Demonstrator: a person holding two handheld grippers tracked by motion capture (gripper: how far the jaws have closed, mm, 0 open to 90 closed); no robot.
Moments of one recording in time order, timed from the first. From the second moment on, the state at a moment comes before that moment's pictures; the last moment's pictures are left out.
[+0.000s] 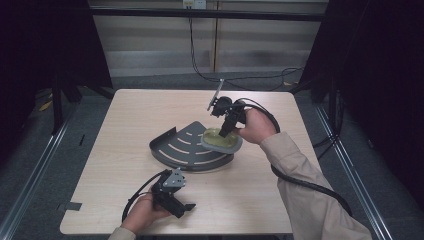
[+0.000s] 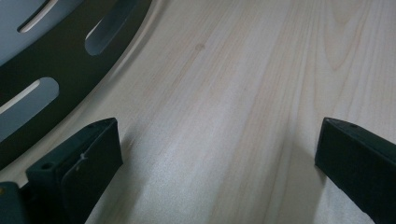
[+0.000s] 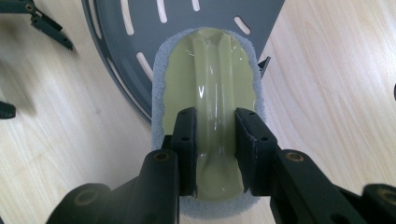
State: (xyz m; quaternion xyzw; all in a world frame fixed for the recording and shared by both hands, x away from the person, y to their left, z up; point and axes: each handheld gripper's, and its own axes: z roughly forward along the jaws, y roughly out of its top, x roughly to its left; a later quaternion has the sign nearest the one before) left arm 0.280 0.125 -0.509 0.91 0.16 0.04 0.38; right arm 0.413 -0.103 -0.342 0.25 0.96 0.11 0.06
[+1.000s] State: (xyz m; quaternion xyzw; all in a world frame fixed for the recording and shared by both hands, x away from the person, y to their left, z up) left arm 0.280 0.125 -0.509 0.91 0.16 0.04 0.38; right arm 0.435 -0.094 -0.365 0.28 0.95 0.12 0.06
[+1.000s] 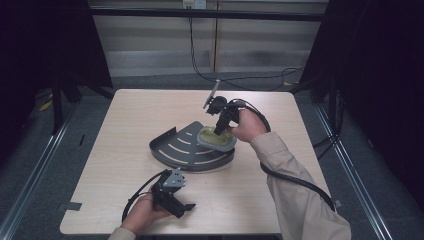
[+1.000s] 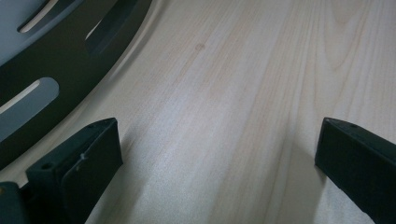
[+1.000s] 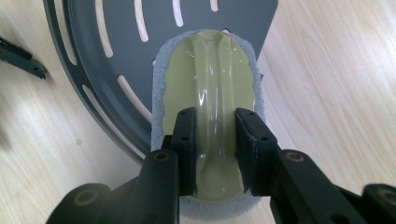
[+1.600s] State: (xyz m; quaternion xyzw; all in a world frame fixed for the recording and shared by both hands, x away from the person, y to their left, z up) left arm 0.280 0.125 -0.509 0.91 0.16 0.04 0.38; right arm 0.435 -0.079 -0.378 0.30 0.94 0.14 0.06
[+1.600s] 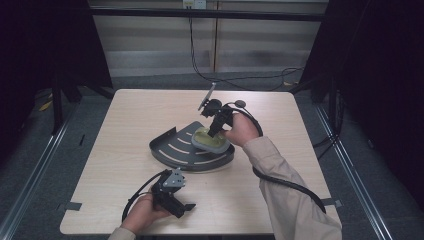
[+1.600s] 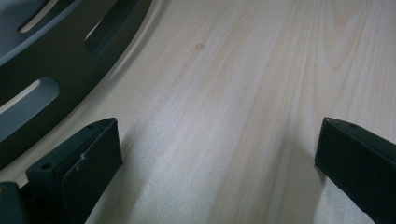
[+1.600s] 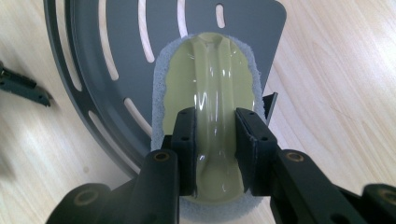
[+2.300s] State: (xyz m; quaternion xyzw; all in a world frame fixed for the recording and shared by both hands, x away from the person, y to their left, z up) left arm 0.279 0.125 -0.509 0.91 0.16 0.04 0.38; right arm 0.436 -0.083 -0.400 0.33 0.93 0.16 0.06
